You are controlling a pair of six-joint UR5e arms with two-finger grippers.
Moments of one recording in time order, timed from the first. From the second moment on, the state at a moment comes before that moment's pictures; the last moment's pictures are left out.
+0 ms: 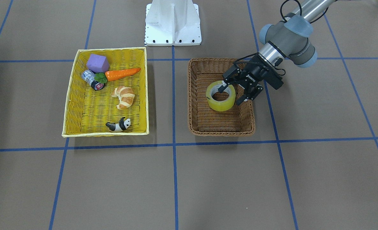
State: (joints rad) left arm -0.63 -1.83 -1.64 -2.82 -1.73 -1.28; right arm 1.55 -1.42 1.64 -1.71 2.22 -0.20
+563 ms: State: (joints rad) left arm -0.96 -1.82 -1.64 -2.64 -2.01 -1.04; right arm 1.56 -1.45 1.62 -1.70 2.22 -0.20
